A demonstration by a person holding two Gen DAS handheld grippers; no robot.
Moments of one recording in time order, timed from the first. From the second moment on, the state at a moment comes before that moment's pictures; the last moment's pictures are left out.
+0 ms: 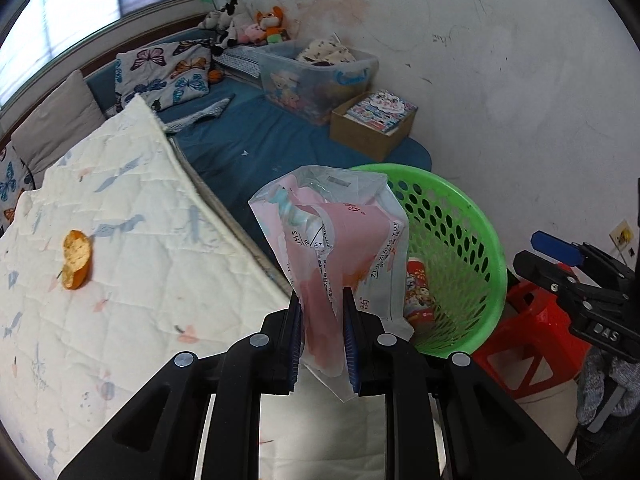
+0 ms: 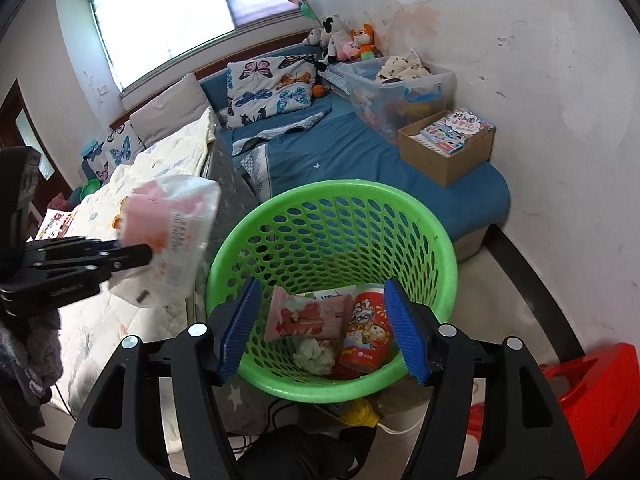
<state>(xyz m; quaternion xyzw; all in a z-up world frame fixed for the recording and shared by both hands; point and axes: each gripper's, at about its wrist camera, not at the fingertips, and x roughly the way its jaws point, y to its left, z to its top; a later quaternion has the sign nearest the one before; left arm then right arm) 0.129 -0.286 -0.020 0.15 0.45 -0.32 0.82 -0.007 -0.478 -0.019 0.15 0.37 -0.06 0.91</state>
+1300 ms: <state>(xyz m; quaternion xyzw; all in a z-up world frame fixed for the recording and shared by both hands) 0.134 -0.246 -0.020 0.13 0.43 -0.30 0.84 0.003 -0.445 -0.017 0.14 0.37 -0.02 0.92</state>
